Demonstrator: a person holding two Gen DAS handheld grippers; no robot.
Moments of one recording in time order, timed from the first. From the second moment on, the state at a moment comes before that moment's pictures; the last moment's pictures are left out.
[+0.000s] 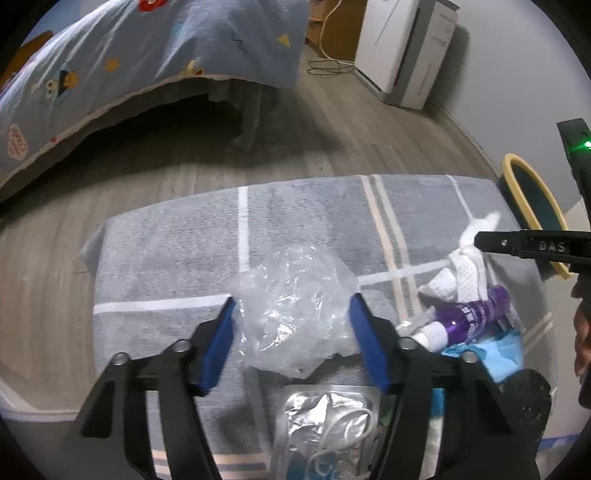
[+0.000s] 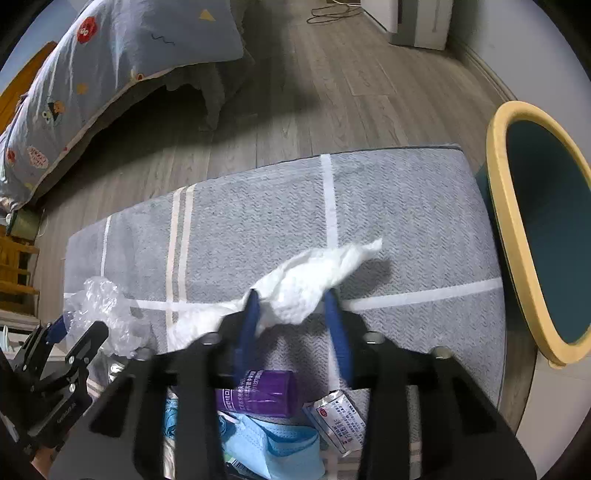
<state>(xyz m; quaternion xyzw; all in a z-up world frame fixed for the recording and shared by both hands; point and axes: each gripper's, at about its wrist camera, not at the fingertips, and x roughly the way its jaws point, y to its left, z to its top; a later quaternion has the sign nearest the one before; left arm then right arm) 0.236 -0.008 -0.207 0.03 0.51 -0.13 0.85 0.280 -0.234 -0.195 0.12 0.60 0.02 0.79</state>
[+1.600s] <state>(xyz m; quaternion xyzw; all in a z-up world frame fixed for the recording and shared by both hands) 0.229 -0.018 -0.160 0.06 0.47 -0.15 0.87 0.287 -0.221 -0.150 0.14 0.54 0.07 0.83</state>
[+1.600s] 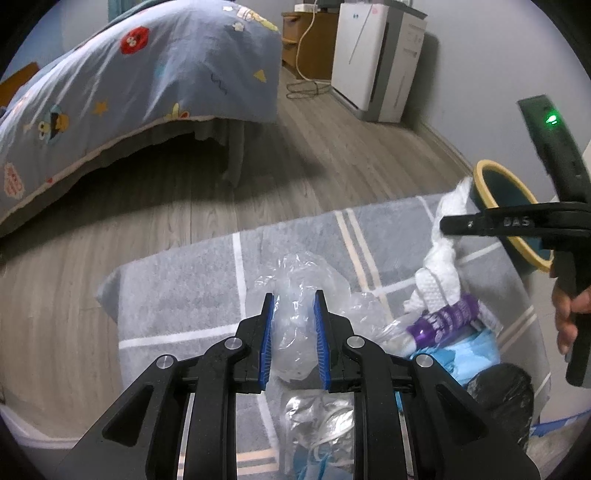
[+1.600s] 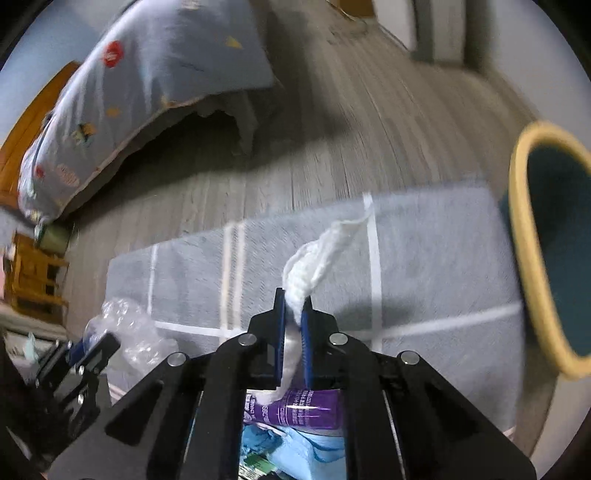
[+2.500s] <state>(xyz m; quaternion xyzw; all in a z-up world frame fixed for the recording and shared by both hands) 0.191 -0.208 -0.103 0.11 0.42 -0.28 0.86 0.208 -0.416 -0.081 0.12 0.46 -0.05 0.88</state>
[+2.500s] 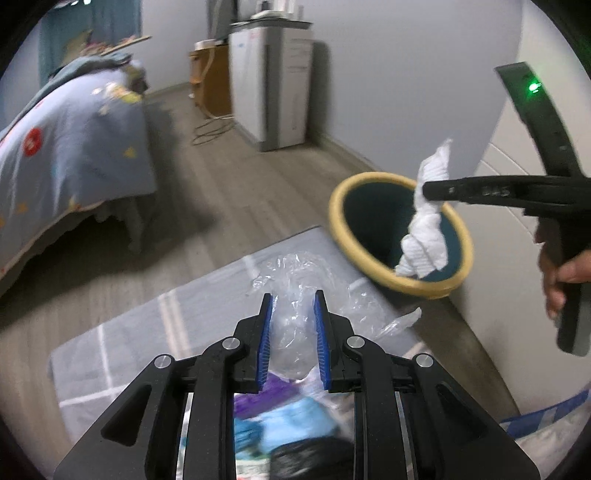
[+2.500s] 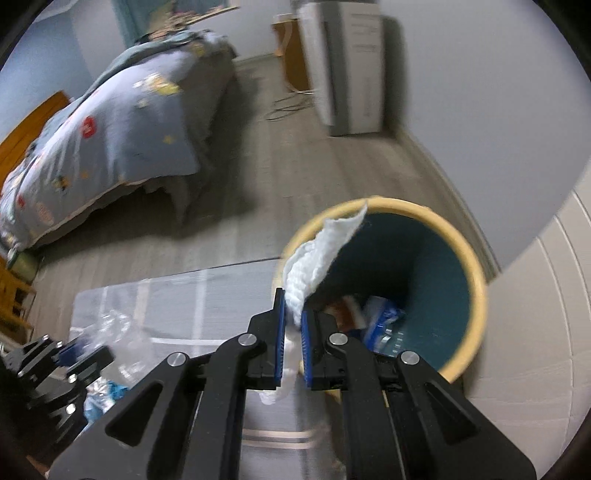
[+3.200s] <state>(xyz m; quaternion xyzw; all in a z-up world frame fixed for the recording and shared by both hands) 0.223 -0.364 -0.137 0.16 0.44 -0.30 0.83 0.187 -0.535 -0.135 0.29 0.44 -0.15 0.84</state>
